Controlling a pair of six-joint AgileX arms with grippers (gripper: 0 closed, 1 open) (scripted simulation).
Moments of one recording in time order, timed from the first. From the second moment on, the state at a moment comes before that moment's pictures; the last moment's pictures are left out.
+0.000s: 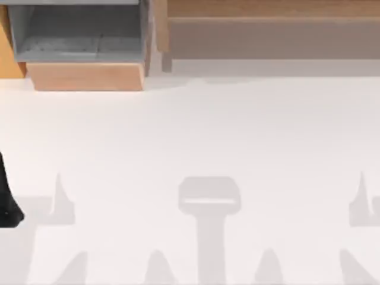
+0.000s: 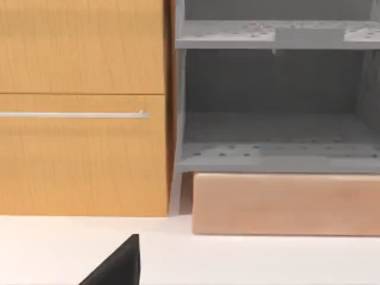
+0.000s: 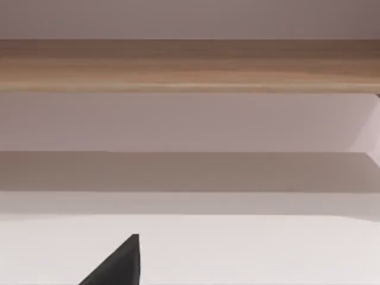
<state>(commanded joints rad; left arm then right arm) 0.00 0.00 0.00 0.00 0.00 0.00 0.00 0.00 0.00 0.00 0.00 0.00</state>
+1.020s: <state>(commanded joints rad) -0.60 0.82 0.46 0.34 -0.60 0.01 0.00 0.00 0.00 0.00 0.00 0.00</state>
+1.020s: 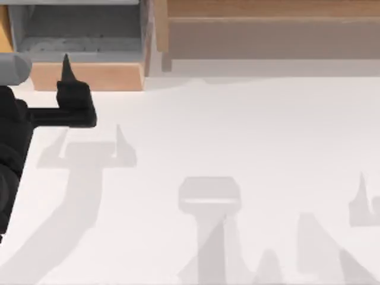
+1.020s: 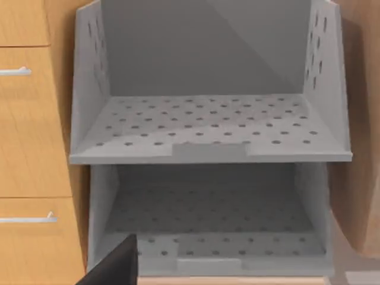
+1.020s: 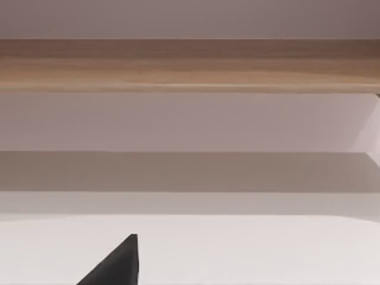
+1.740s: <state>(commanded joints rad) -0.57 1.00 0.58 0.49 -0.61 0.12 0.00 0.00 0.00 0.00 0.00 0.00</state>
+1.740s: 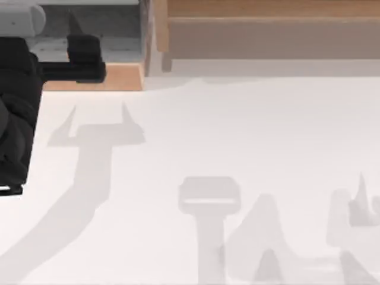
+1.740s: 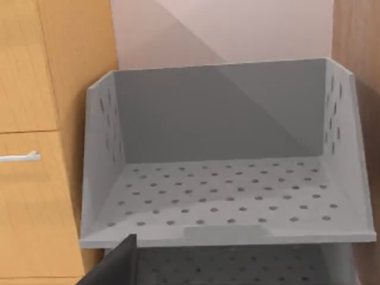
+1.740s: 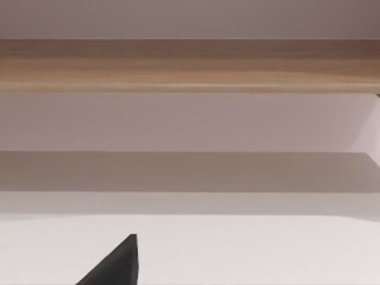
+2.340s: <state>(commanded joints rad) 0.06 1.72 0.91 1.02 -0.06 0.96 0.00 0.00 0.00 0.00 0.00 0.00</state>
